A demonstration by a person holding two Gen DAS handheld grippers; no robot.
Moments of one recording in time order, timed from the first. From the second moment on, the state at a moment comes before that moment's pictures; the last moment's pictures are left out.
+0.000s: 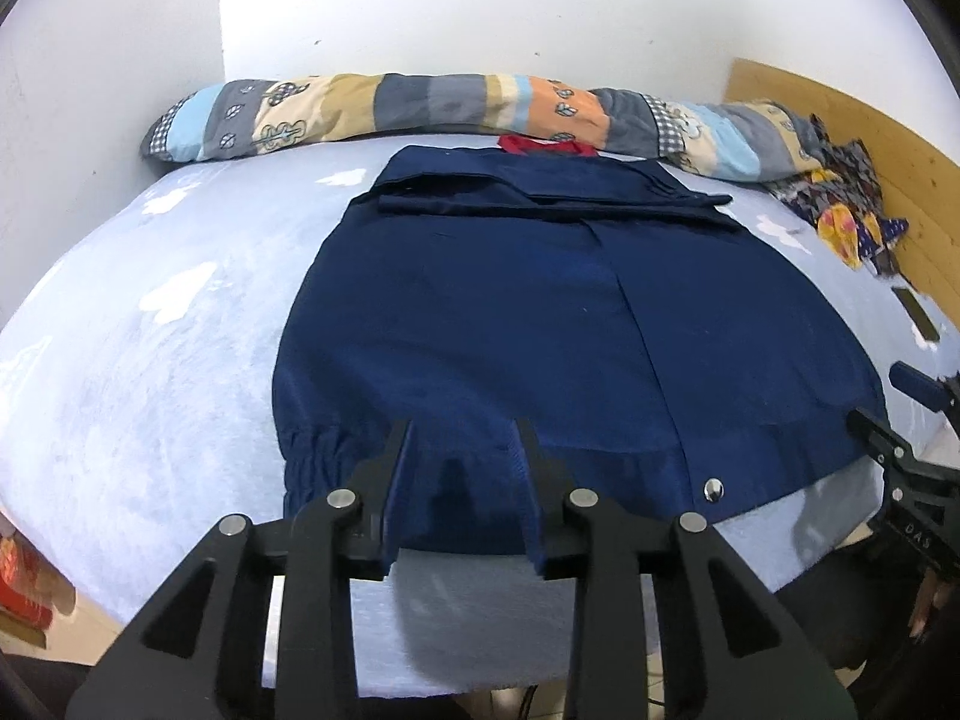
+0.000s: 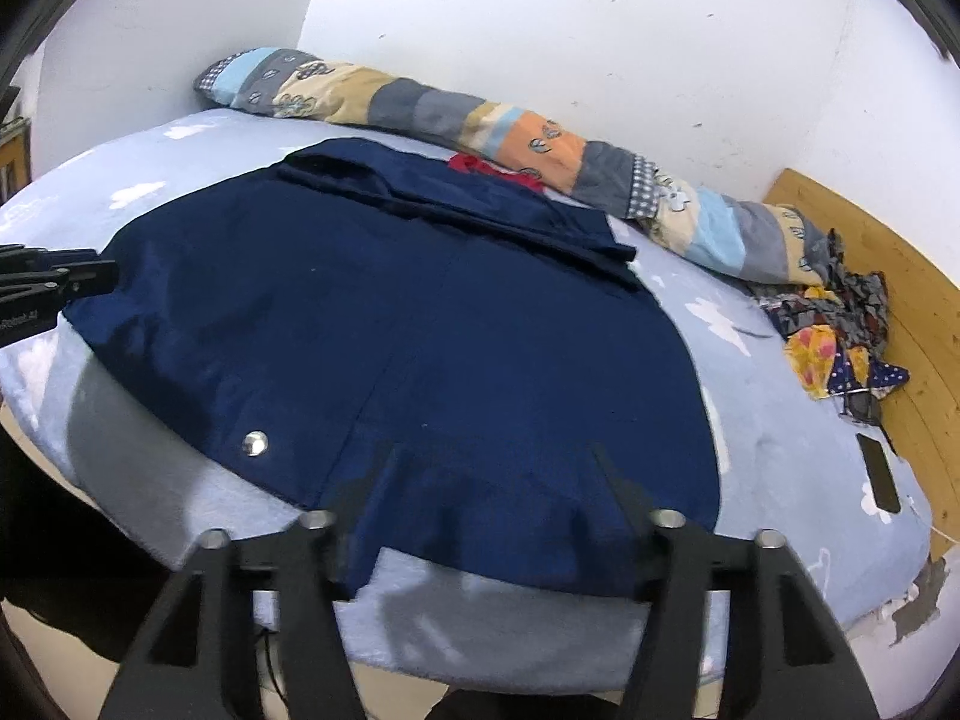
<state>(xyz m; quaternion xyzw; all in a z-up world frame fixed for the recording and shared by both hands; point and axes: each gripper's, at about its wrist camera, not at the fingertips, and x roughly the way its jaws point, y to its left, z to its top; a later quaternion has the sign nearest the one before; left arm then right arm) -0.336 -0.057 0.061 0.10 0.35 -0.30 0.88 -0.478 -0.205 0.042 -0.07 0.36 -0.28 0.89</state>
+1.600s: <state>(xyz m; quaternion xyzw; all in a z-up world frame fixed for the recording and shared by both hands) -0.253 -0.041 0.016 0.06 0.54 -0.31 0.78 -0.580 -0.407 0.010 0.38 0.35 -0.30 0.80</state>
